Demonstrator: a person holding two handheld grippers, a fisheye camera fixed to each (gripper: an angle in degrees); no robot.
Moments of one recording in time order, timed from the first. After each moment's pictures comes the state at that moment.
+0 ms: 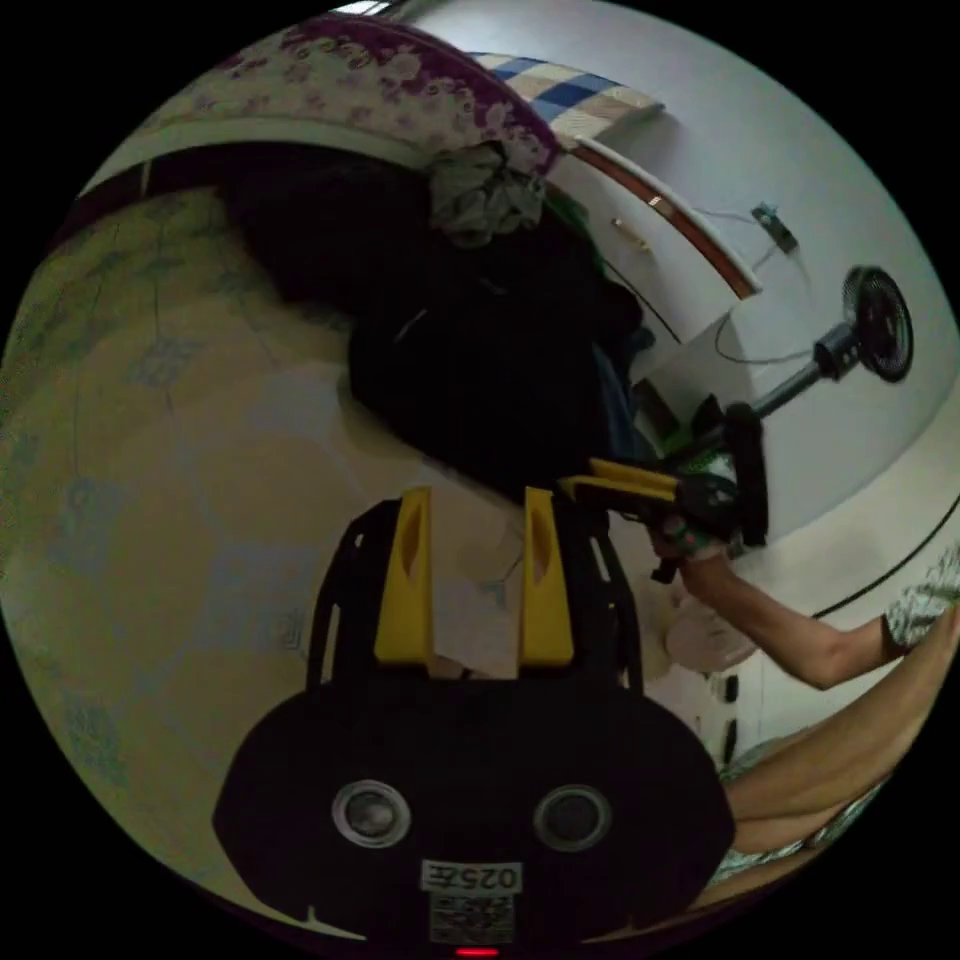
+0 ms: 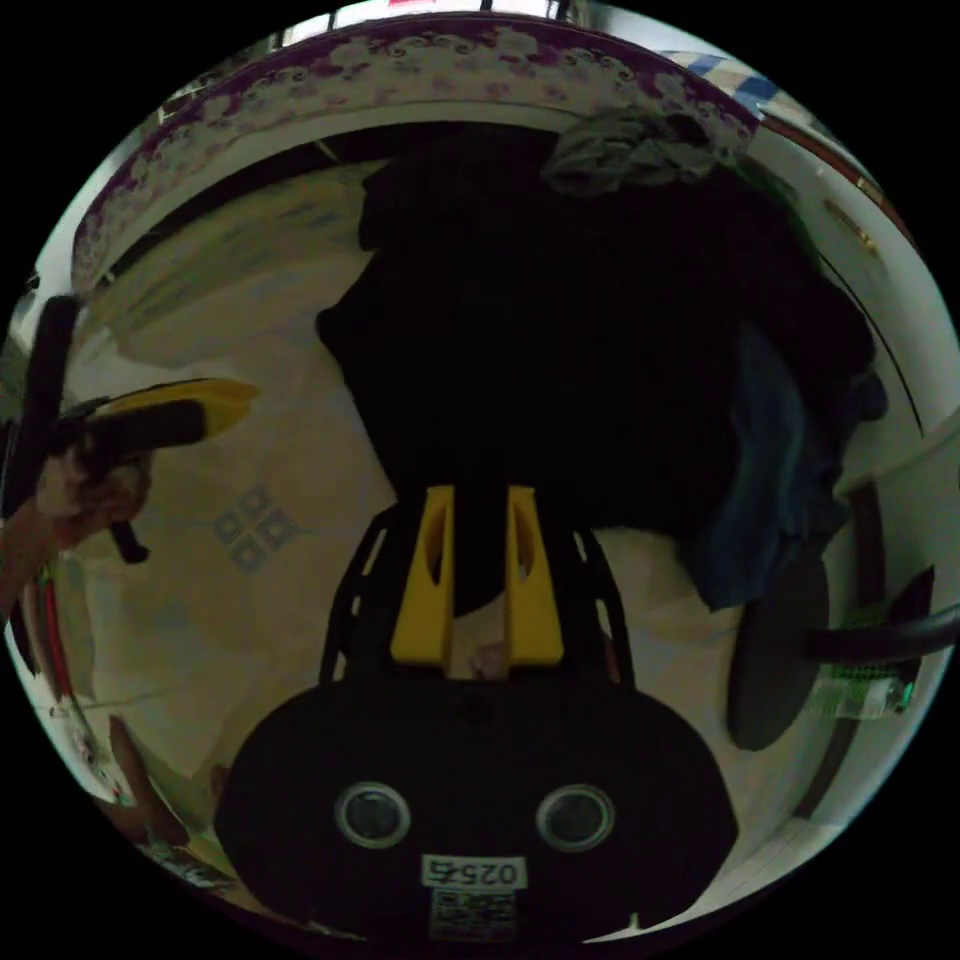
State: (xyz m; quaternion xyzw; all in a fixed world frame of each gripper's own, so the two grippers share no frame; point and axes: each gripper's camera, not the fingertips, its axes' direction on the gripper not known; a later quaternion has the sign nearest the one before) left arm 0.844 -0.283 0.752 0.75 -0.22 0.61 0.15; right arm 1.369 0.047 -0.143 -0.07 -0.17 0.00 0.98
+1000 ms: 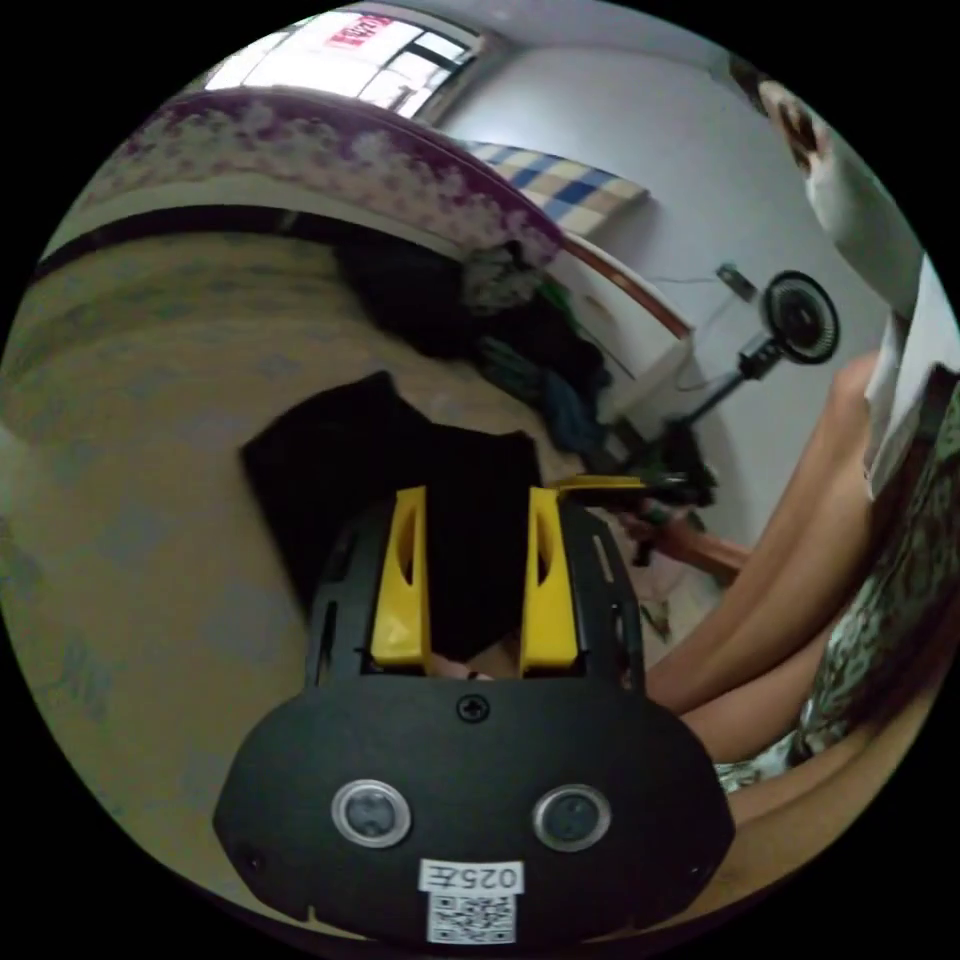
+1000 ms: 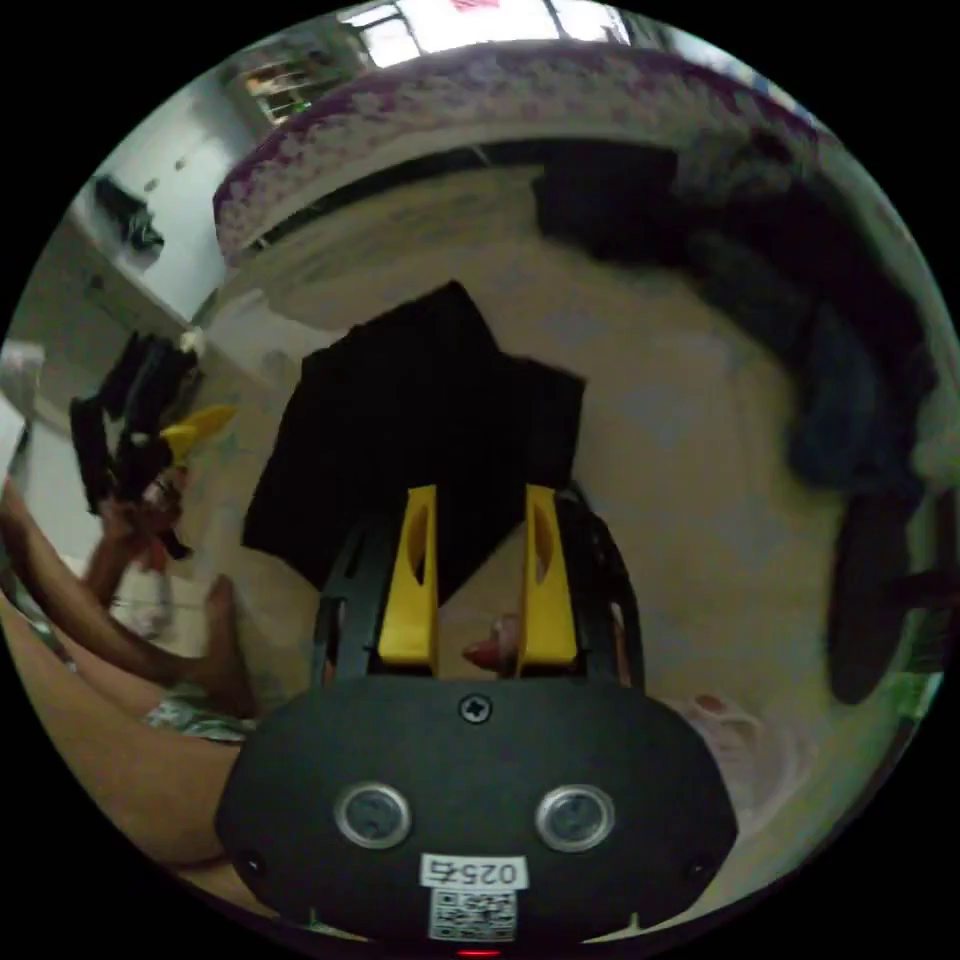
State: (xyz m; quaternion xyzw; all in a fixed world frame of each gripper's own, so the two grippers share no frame) left arm 0.656 -0.382 0.807 0.78 -0.14 0.61 0.06; right arm 1.495 0.143 -0.022 -0.09 -0.41 -0.01 0.91
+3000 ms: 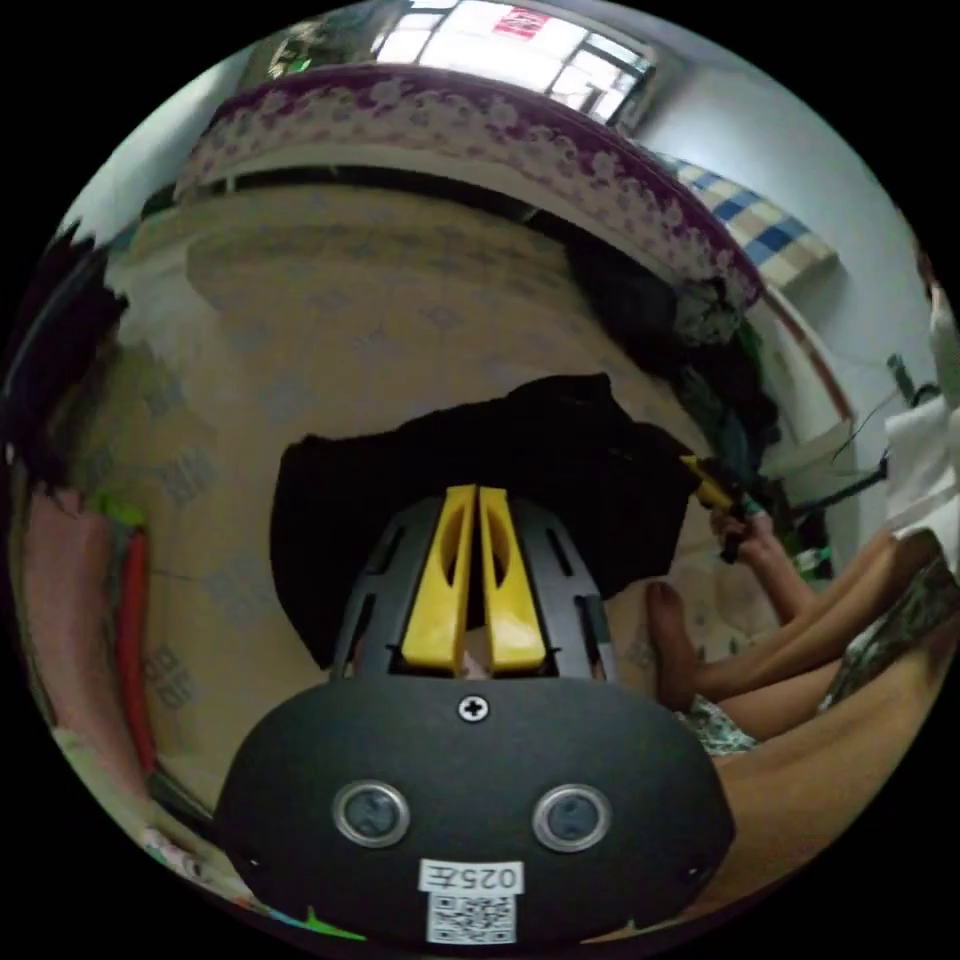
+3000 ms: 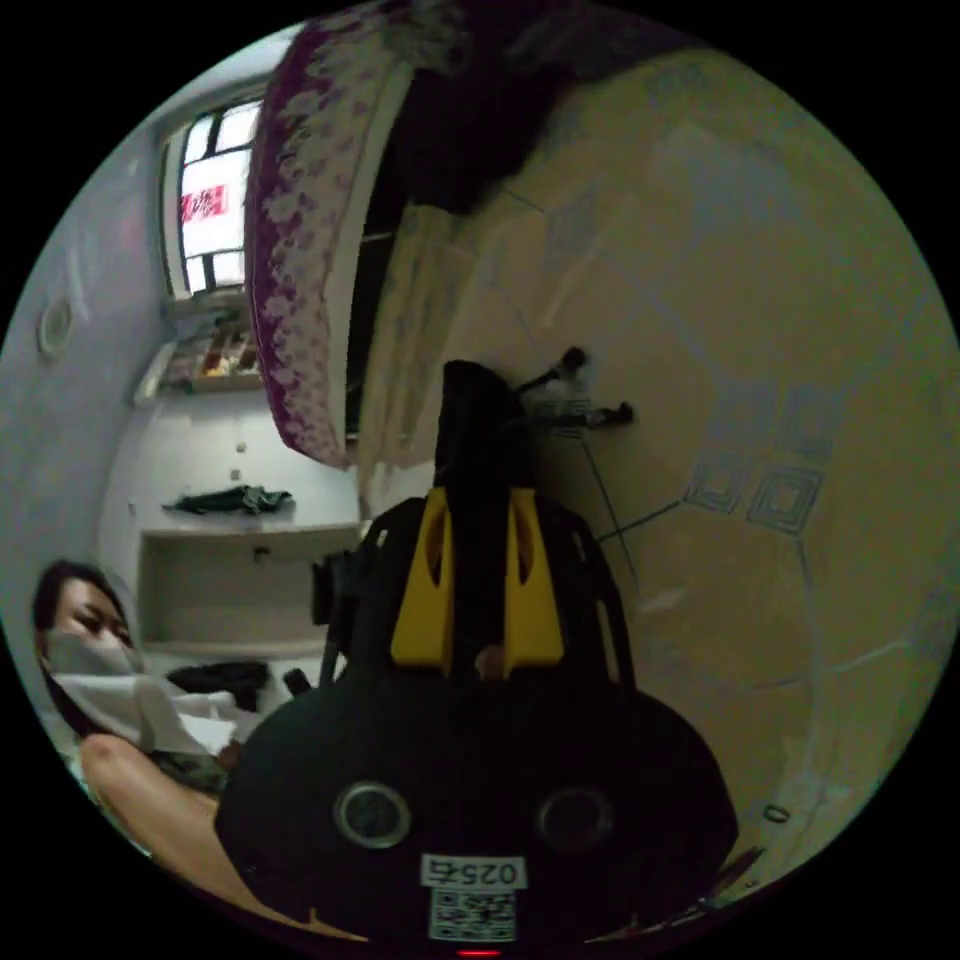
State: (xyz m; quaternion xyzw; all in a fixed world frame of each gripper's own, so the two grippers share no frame) left arm 0.278 -0.488 0.692 0.90 0.01 0.40 0.16; right arm 1.524 0.088 0.135 -0.12 -0.58 0.28 0.75
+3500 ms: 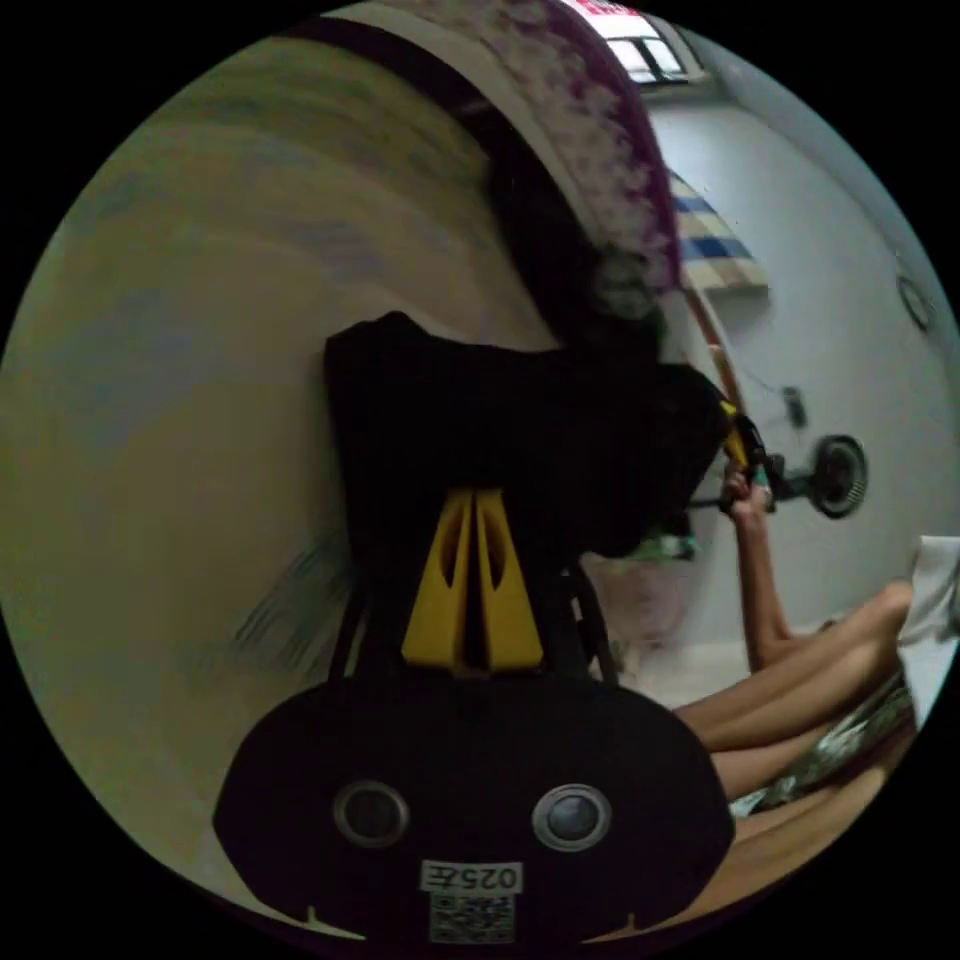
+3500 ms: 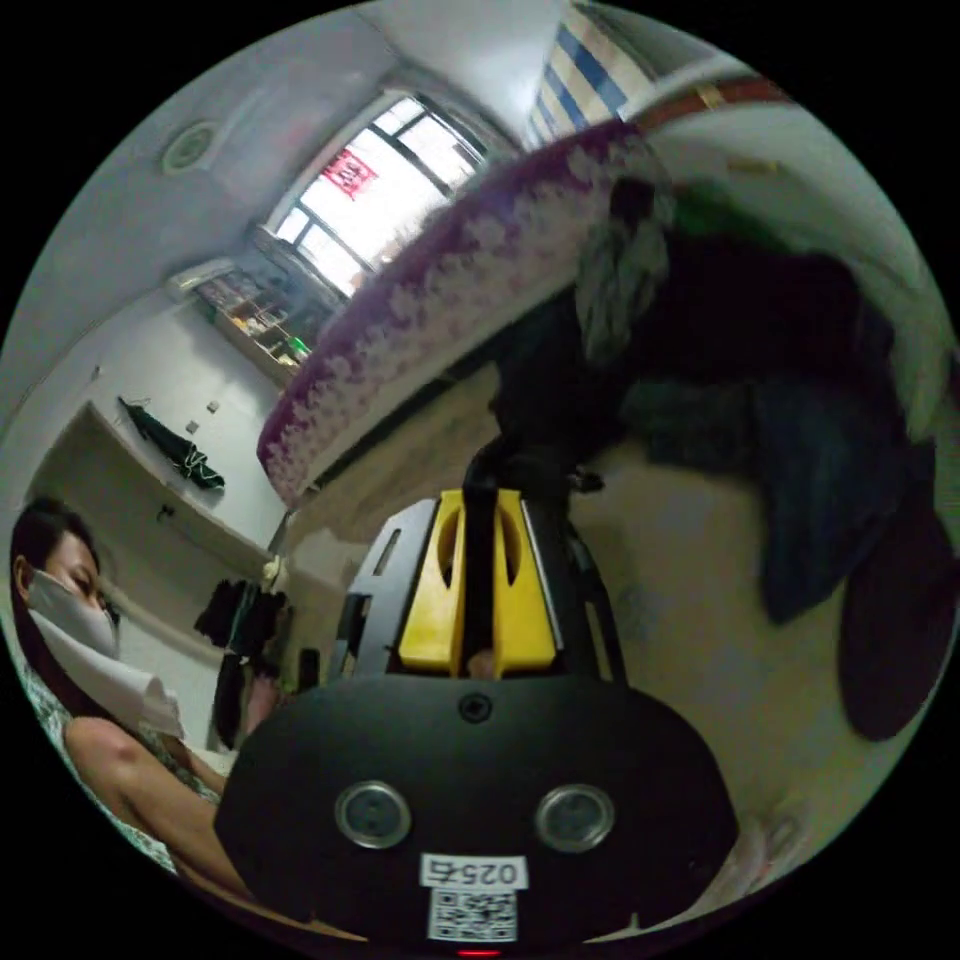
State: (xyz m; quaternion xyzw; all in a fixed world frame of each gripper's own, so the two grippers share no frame) left arm 0.432 -0.462 0.517 0.73 0.01 0.64 0.24; right arm 1.650 -0.030 -0.012 0.14 -0.44 0.20 0.86
